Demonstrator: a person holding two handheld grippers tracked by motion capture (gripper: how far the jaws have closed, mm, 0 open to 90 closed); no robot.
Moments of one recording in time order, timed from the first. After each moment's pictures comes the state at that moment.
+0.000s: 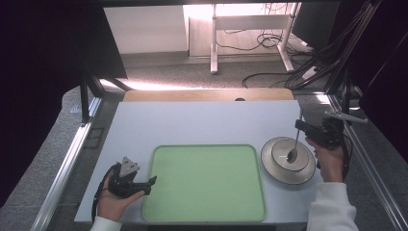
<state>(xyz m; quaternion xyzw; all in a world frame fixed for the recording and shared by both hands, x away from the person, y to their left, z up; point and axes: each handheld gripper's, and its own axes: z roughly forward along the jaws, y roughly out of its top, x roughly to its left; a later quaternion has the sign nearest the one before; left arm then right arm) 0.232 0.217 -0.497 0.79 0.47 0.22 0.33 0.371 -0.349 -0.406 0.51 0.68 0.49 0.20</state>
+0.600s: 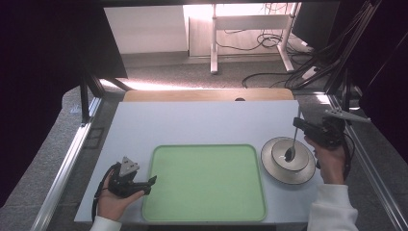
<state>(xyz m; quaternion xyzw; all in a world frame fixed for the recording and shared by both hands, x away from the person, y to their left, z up) 0.233 0.217 -0.497 0.79 0.48 0.21 0.33 0.355 -0.333 -0.383 0.48 0.69 0.50 0.21</state>
